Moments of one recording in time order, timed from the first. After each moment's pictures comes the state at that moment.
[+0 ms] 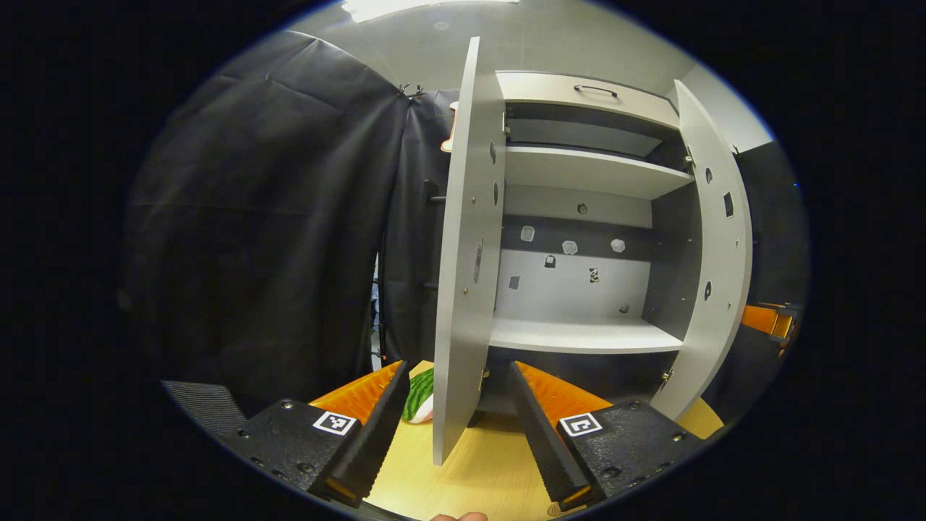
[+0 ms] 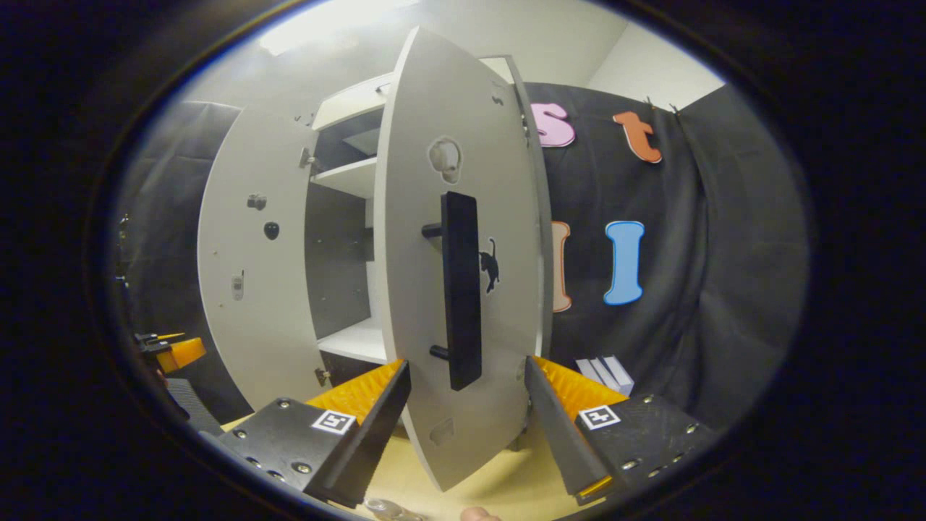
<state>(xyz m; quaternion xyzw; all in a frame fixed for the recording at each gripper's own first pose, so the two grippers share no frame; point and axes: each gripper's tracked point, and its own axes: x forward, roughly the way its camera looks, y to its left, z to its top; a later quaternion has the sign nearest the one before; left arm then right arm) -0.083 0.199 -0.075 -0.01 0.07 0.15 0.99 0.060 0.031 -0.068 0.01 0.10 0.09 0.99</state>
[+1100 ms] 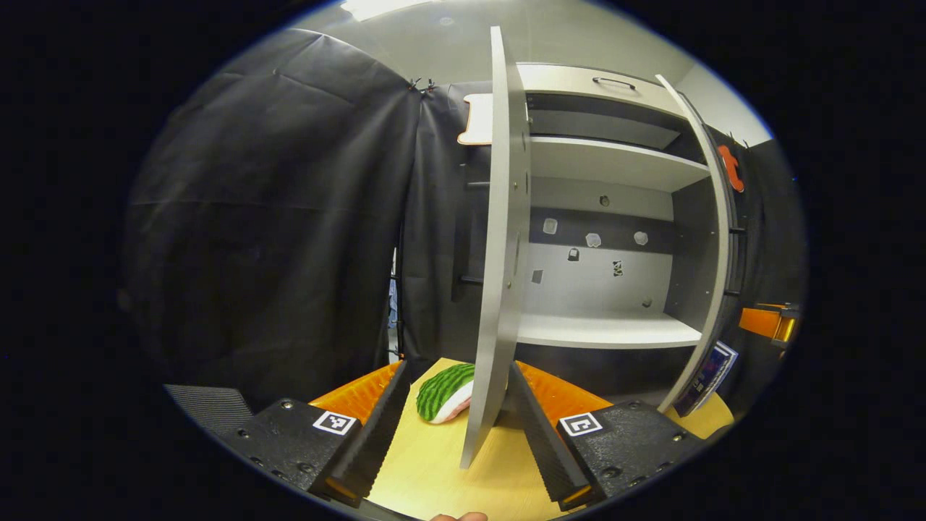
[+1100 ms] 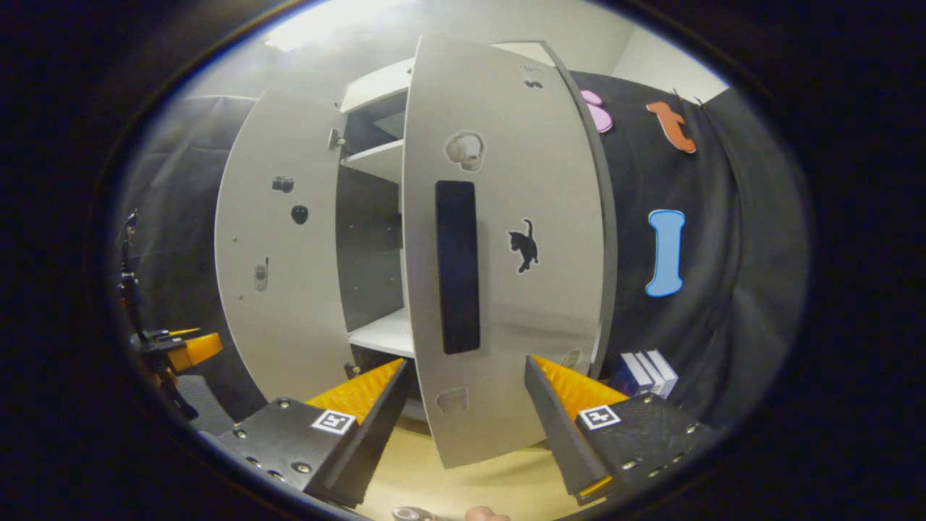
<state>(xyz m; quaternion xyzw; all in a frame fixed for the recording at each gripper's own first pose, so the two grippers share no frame) -0.078 0.241 -0.080 -0.01 0.08 0.18 0.98 0.072 0.086 -0.085 0.02 0.12 0.14 0.98</state>
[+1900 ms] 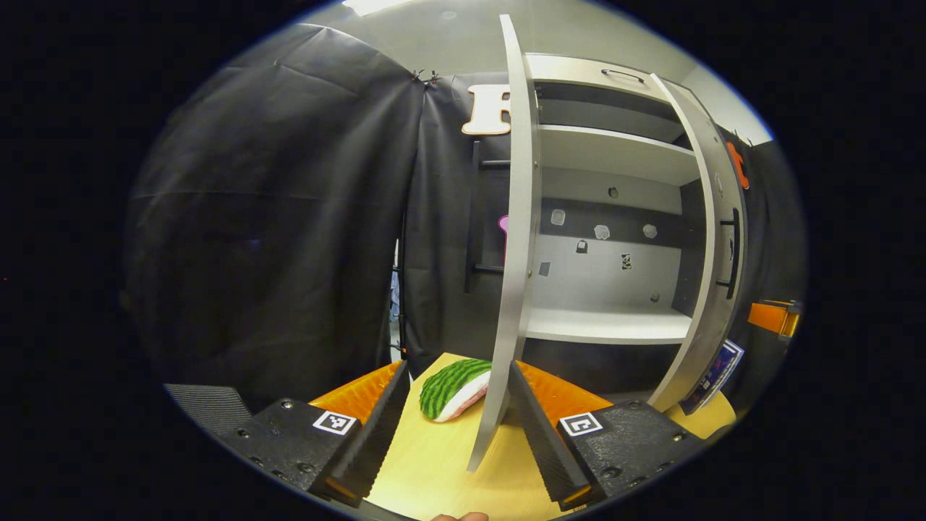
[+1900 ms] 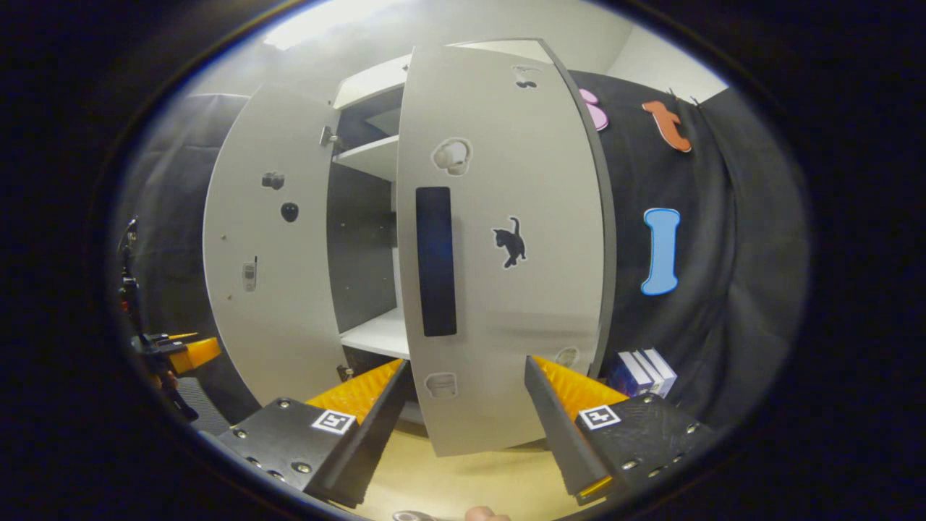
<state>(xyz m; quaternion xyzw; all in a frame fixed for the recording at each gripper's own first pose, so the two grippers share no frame) -0.062 0.255 -0.095 -0.01 0.09 0.18 0.98 0.080 0.092 -0.091 0.02 0.12 0.12 0.99</state>
